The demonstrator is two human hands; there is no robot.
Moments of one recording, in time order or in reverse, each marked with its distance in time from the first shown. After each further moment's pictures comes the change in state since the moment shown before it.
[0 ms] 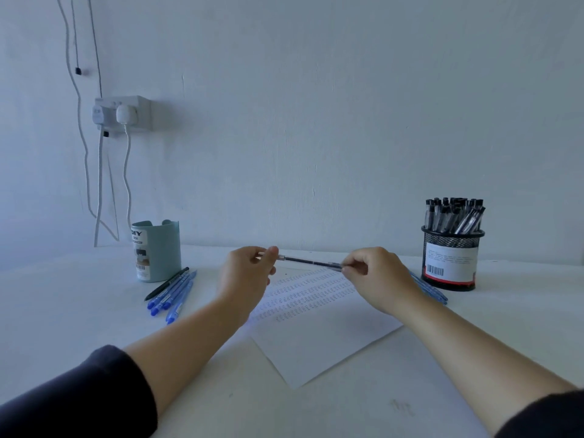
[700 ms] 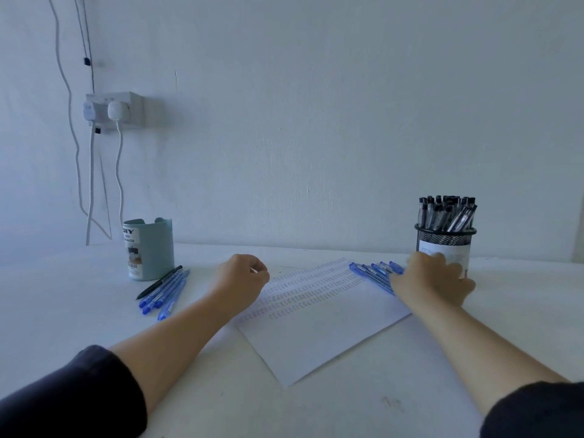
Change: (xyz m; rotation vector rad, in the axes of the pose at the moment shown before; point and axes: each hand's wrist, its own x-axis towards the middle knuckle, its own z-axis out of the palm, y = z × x) left_hand 0.014 -0.014 -0.005 0.450 -0.132 0.065; right_hand -0.002 0.035 -0.020 -0.523 0.152 0.559
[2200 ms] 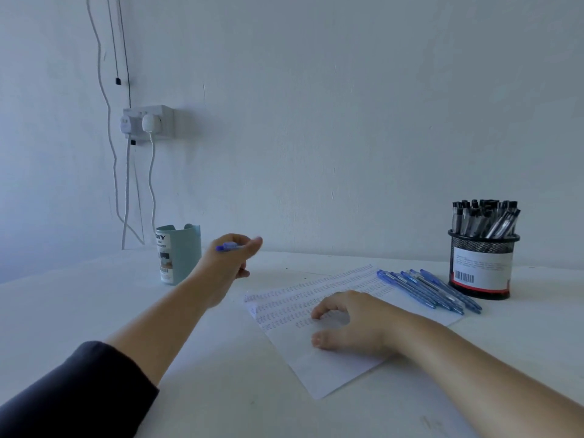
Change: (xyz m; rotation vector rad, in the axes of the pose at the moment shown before) left_hand 0.027 -0.025 -0.050 -0.687 0.039 -0.069; right_hand -0.052 -0.056 0.011 0.287 -0.676 -0.746
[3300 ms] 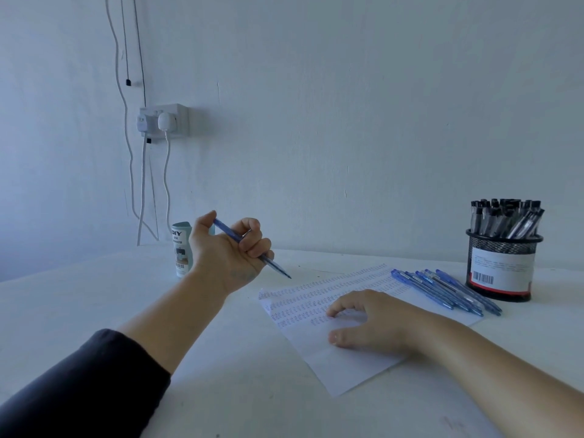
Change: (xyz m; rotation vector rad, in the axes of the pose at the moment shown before) left_hand -0.013 0.020 -0.005 -0.911 -0.162 -0.108; right_hand 0.000 0.000 -0.002 0.005 -0.023 -0.037
